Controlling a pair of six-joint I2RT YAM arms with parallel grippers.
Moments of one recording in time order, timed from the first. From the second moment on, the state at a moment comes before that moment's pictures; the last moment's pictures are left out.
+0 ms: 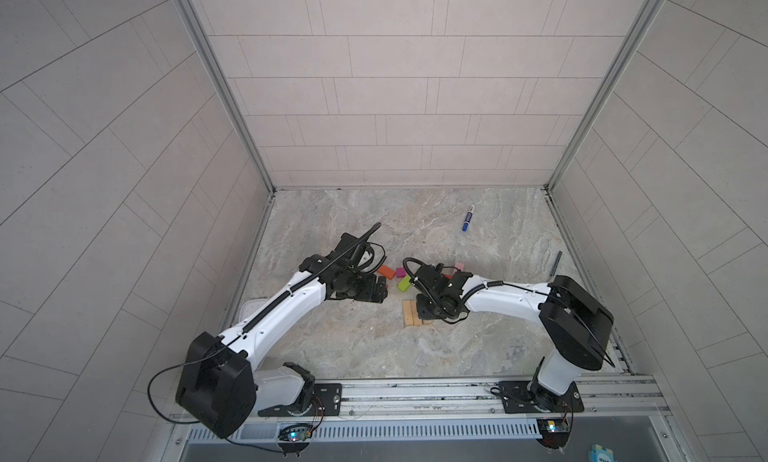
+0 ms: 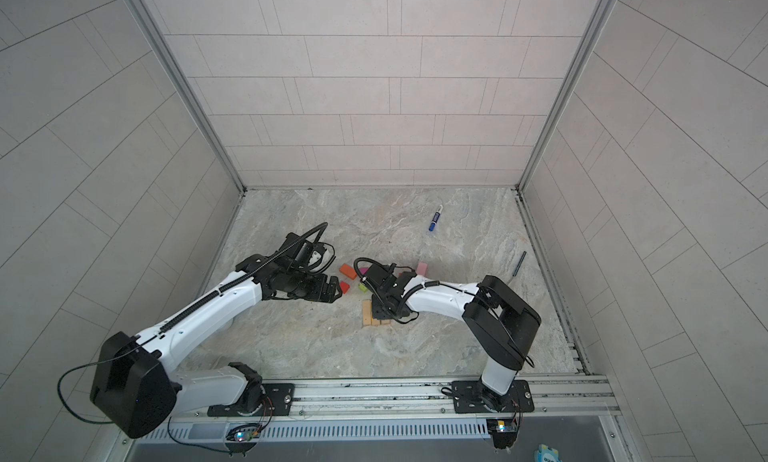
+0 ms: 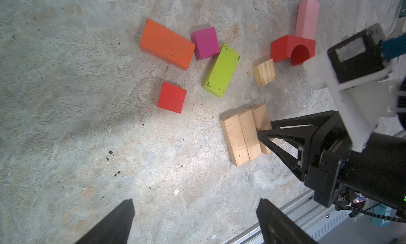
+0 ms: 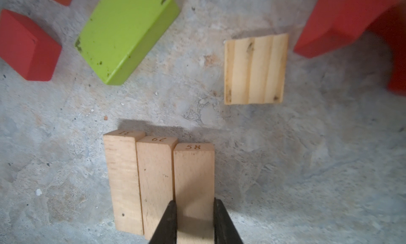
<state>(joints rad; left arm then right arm) -0.49 1.27 0.95 -0.83 0.25 -0.34 0.87 1.70 1.01 -0.56 0.04 0.83</state>
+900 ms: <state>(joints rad) -0.50 1.31 0.93 -0.82 0.24 -0.39 0.83 1.52 0.99 -0.64 0.12 0.73</state>
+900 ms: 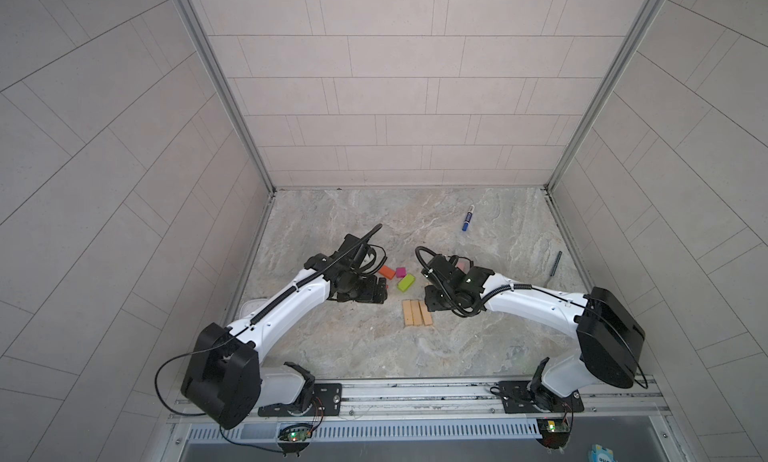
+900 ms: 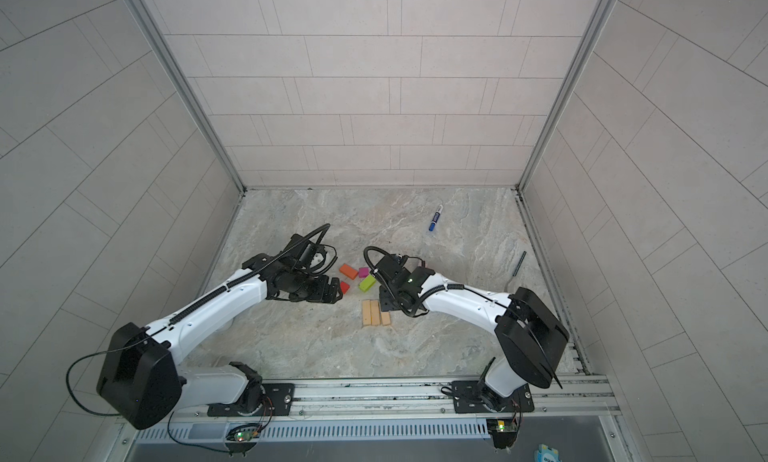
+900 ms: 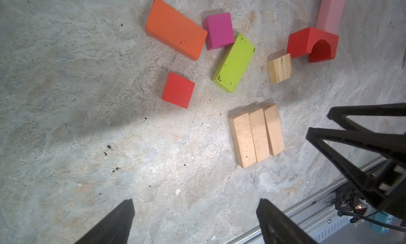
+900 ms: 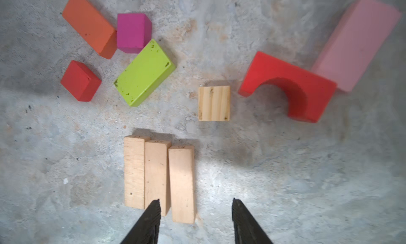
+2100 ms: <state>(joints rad) -0.64 1.54 0.88 -0.66 0.14 -0.52 0.83 1.58 0.91 -0.74 0.18 0.53</state>
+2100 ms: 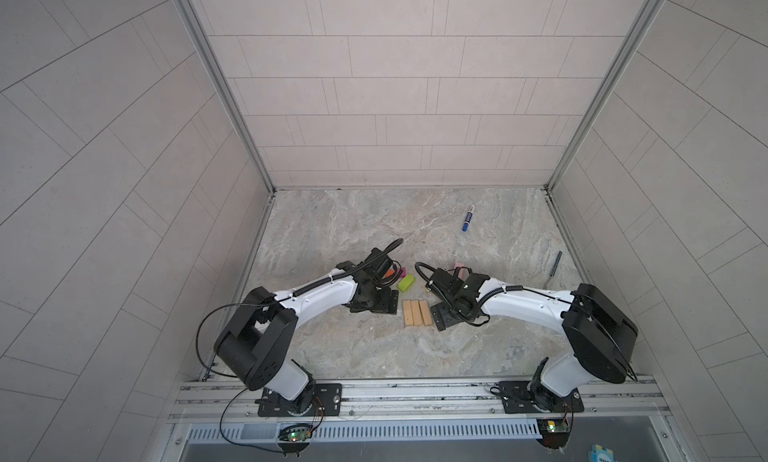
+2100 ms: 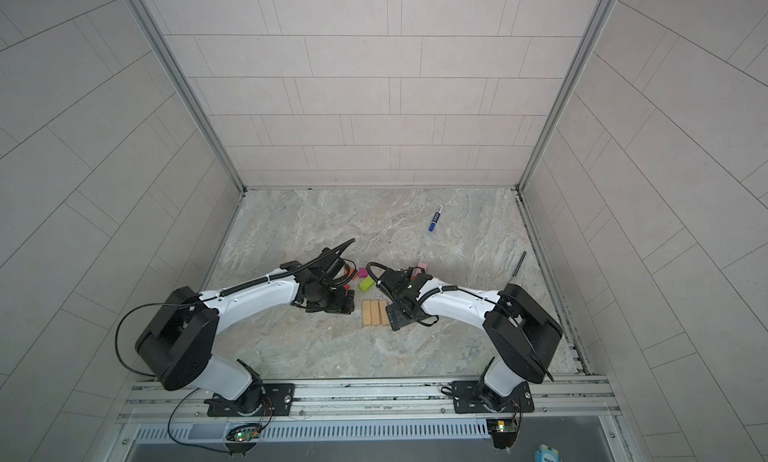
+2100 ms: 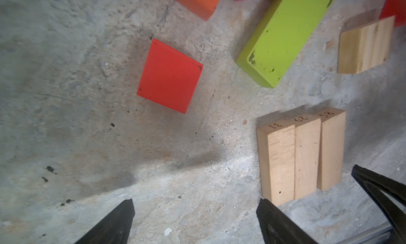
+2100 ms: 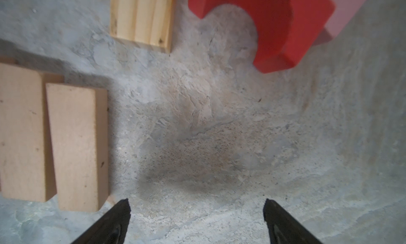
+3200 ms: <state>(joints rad) -0.65 1.56 0.88 -0.63 0.14 -0.53 0.86 1.62 0.92 -0.71 0.18 0.55</state>
